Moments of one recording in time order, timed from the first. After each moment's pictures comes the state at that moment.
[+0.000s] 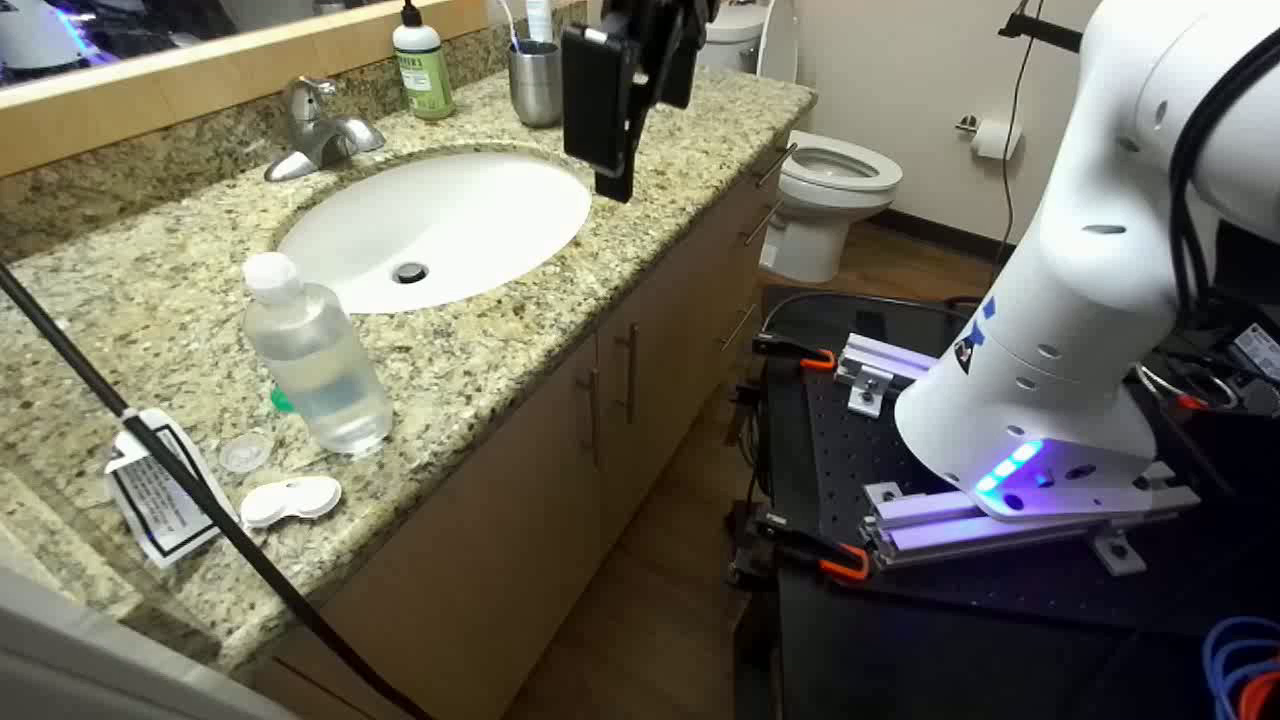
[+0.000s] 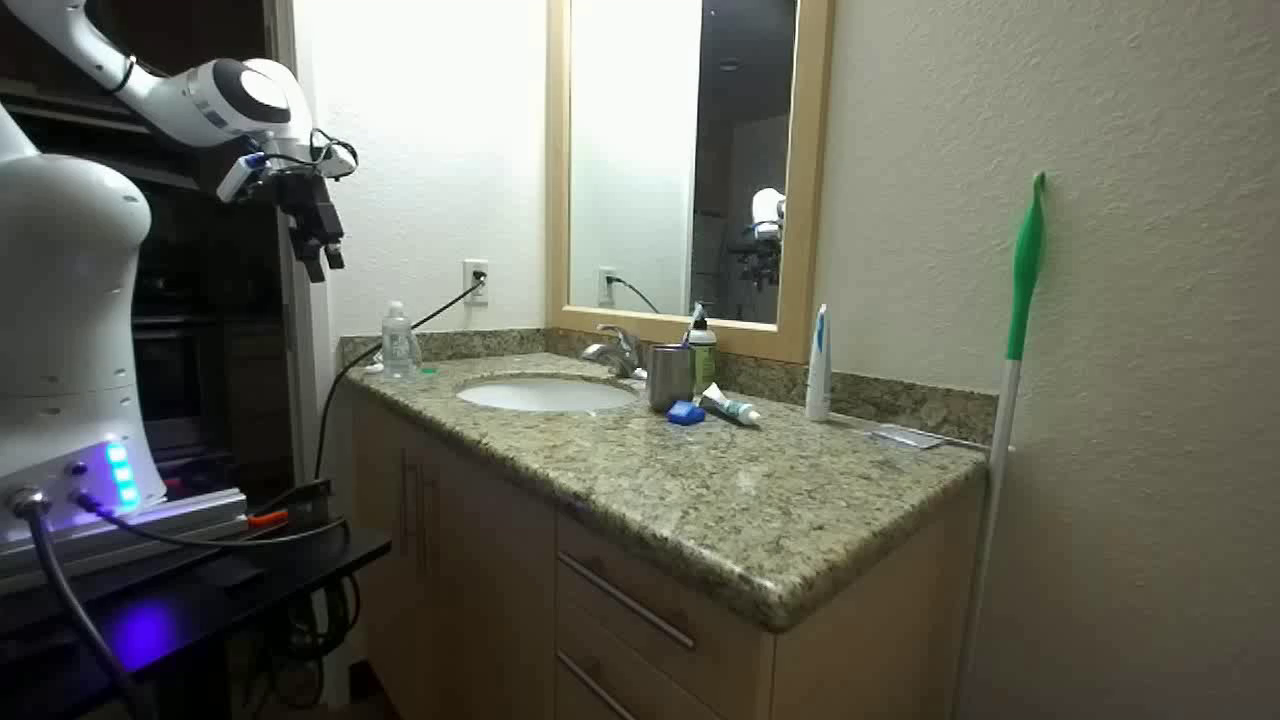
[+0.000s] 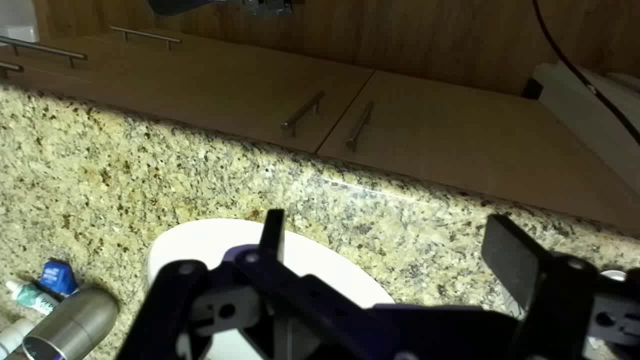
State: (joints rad) arm -0.04 -0.69 0.30 -2.70 -0.13 2.04 0.49
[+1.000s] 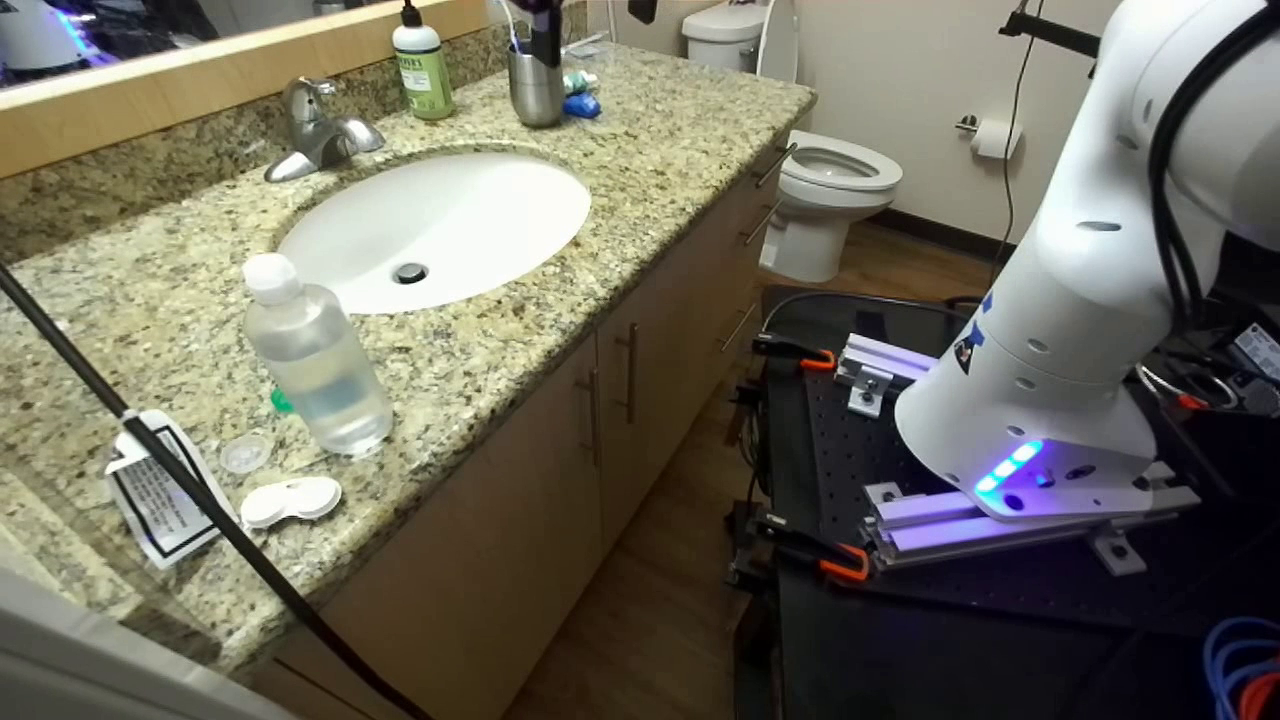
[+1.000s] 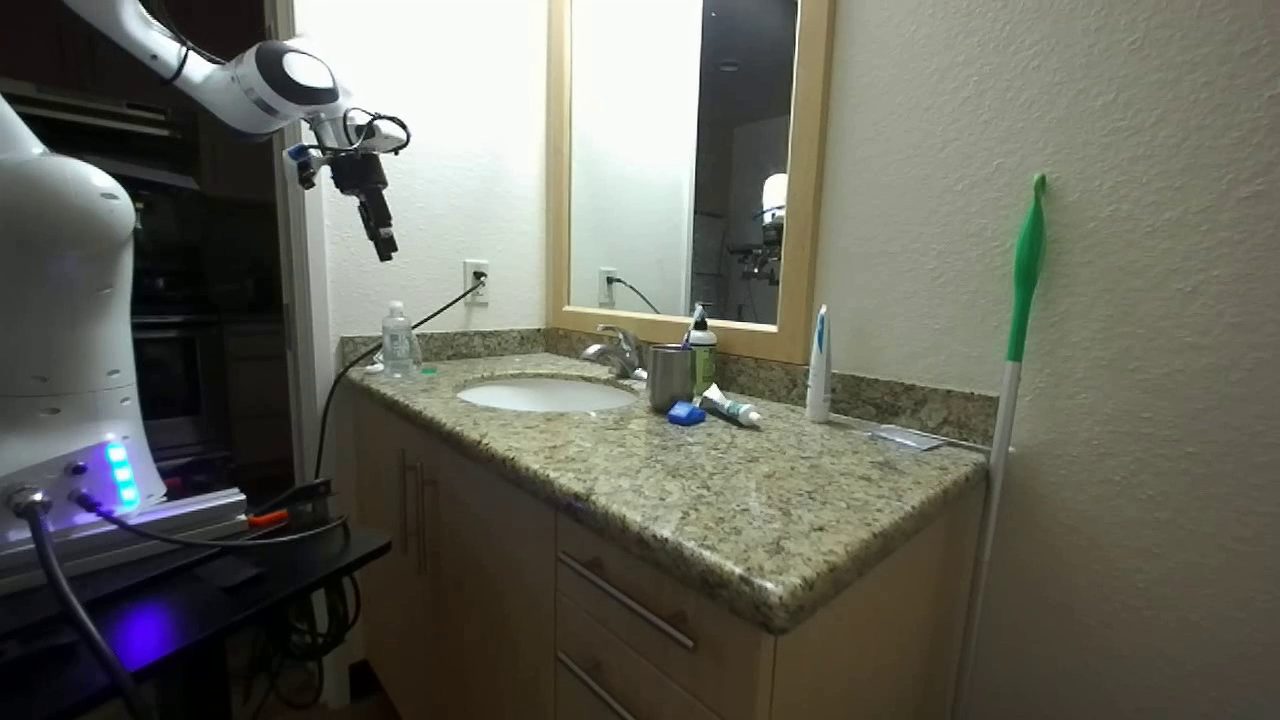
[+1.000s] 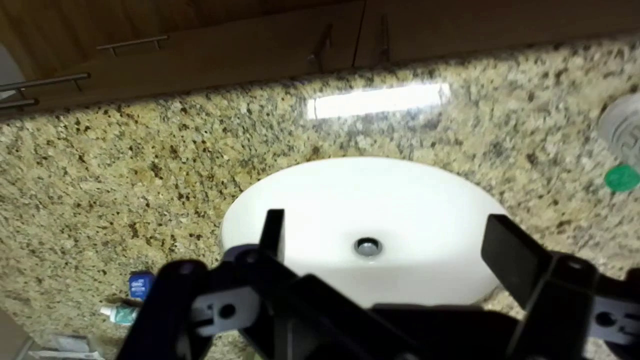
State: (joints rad) arm -0.19 -0.66 0.15 -2.64 -0.20 2.16 0.61
